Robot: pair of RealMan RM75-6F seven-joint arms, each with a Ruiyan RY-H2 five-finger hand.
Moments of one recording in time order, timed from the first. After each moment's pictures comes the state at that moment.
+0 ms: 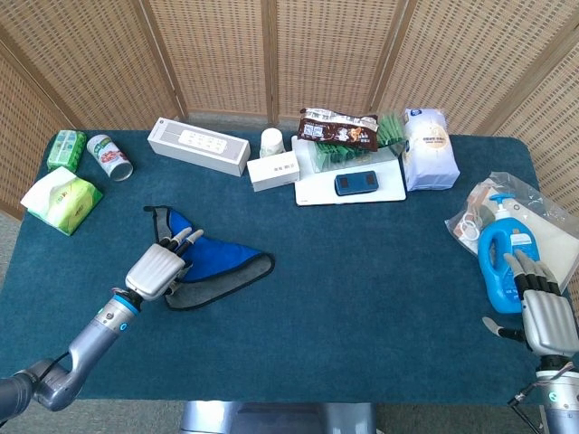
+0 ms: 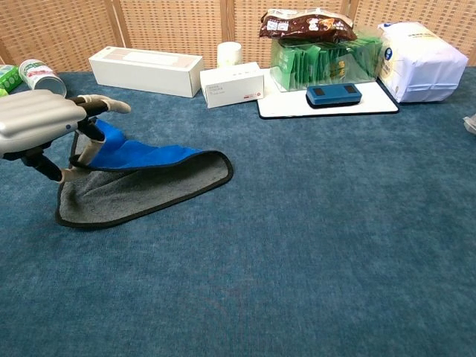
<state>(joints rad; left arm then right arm) -0.63 -1.43 0.04 -1.38 1.47 1.09 0.29 0.11 -1.08 0.11 -1.73 -1.33 1.38 -0.05</state>
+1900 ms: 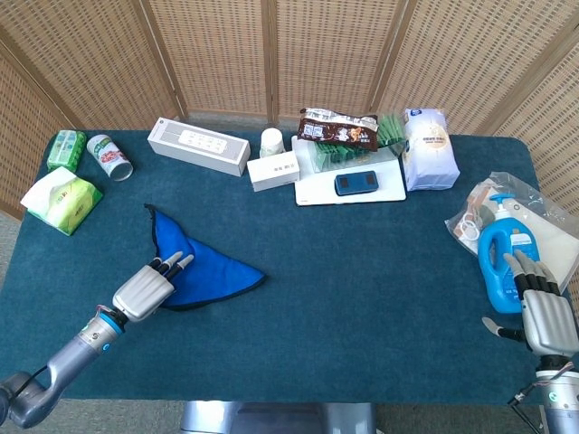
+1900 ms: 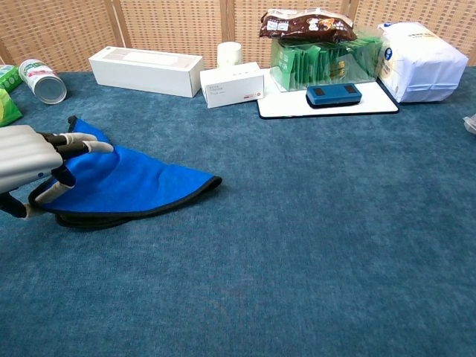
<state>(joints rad) -0.56 -1.40 0.12 -1.32 1.63 1.07 0.33 0.11 -1.07 0.11 -1.74 -1.32 1.37 -0.05</state>
